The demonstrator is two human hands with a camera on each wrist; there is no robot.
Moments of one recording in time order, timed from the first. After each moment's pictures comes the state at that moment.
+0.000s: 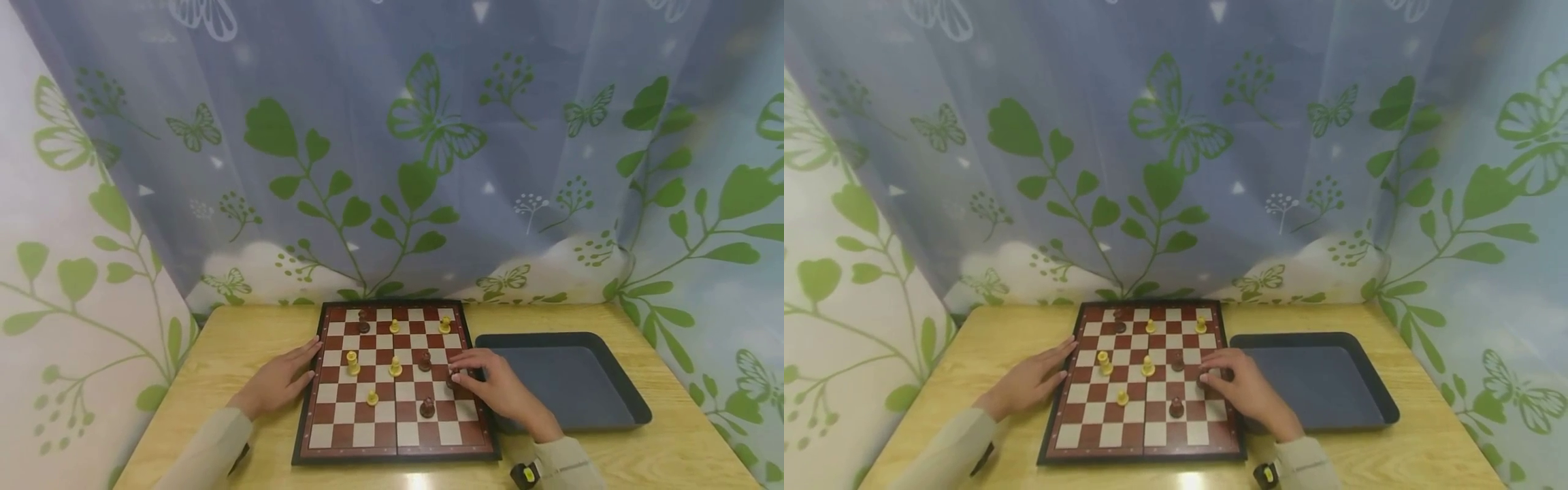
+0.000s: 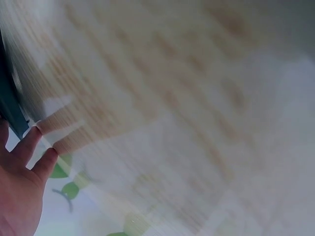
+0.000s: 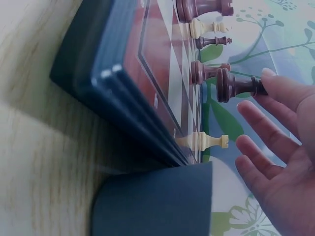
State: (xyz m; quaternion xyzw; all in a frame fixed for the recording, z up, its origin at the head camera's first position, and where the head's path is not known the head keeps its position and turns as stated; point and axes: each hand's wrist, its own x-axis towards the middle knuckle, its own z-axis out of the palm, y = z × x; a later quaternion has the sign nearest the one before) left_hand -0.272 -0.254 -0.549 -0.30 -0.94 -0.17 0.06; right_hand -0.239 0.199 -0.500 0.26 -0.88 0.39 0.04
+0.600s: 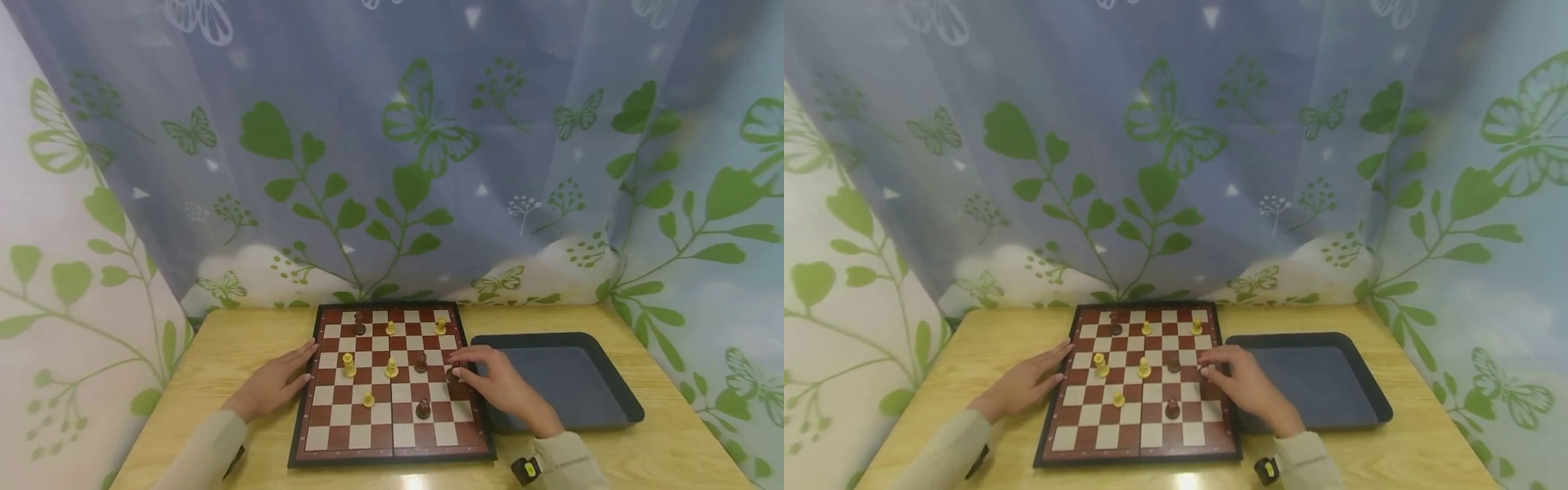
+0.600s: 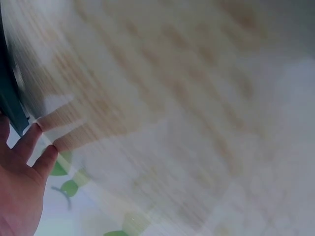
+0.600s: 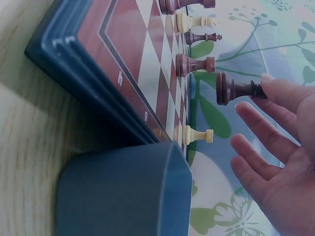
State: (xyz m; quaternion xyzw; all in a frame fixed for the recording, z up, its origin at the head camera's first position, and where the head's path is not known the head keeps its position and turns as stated) left_hand -0.269 -0.253 -0.547 -0.29 -0.94 -0.18 0.04; right_hand -0.237 0.206 -0.485 0.25 -0.88 0.41 0.01
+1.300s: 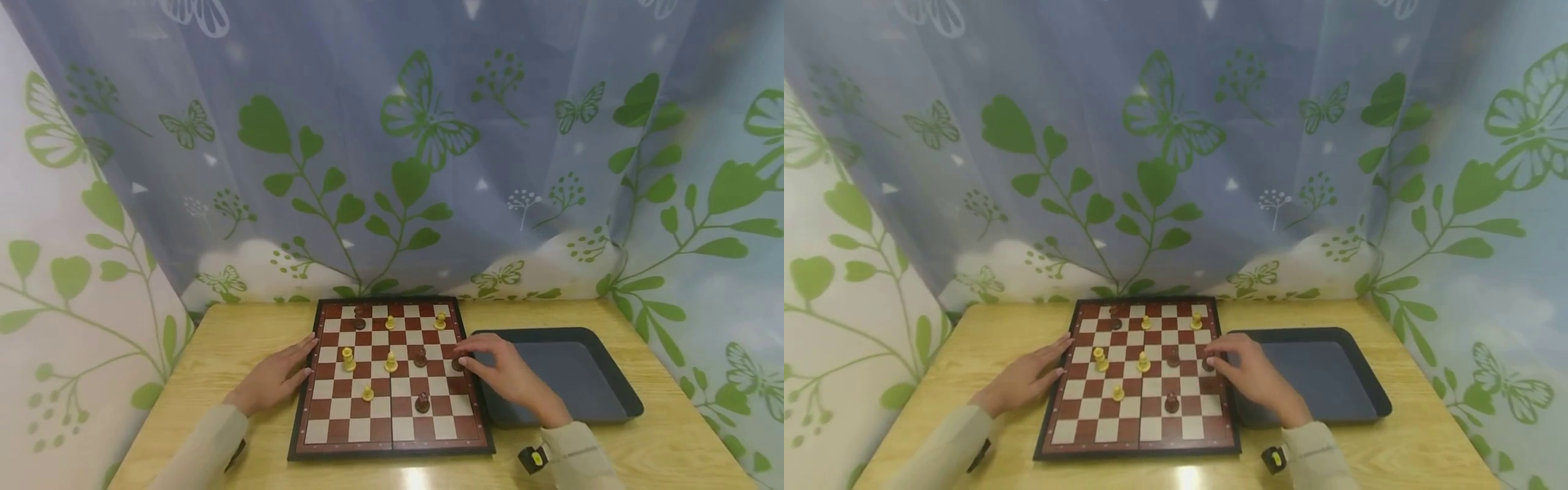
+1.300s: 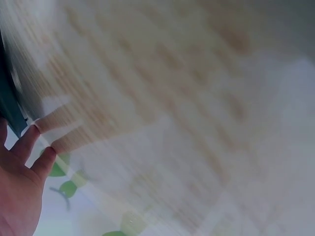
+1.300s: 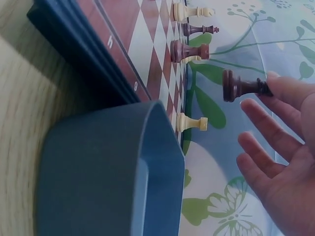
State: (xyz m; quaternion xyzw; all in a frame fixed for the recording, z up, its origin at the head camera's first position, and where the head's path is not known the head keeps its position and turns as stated) left_hand -0.270 -0.254 -0.552 -0.29 -0.94 -0.17 0.06; right_hand -0.239 0.216 -0.479 0.26 -0.88 0.38 0.05
